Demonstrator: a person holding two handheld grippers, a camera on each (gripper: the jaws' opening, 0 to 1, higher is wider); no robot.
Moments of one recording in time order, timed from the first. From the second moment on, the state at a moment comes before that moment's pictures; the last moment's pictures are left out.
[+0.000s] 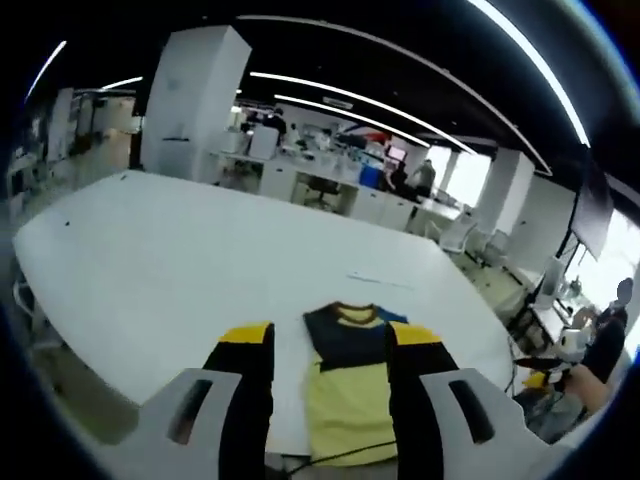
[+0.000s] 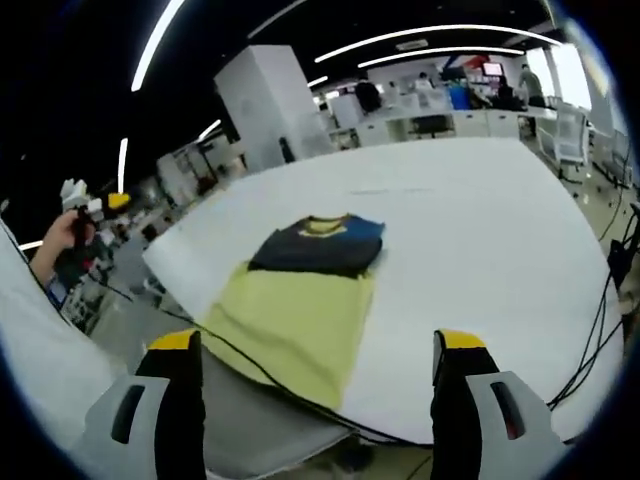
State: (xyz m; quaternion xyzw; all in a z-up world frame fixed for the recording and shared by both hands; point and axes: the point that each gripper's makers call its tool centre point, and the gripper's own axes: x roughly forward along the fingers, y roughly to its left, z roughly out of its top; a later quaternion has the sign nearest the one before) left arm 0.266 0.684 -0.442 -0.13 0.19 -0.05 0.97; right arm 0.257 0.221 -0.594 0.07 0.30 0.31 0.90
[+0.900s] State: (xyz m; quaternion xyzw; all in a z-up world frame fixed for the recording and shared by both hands) left arm 0.217 0.732 -0.490 -0.16 0.26 -0.05 0.95; right arm 0.255 0.238 -0.593 0.05 0.31 0.33 0.89
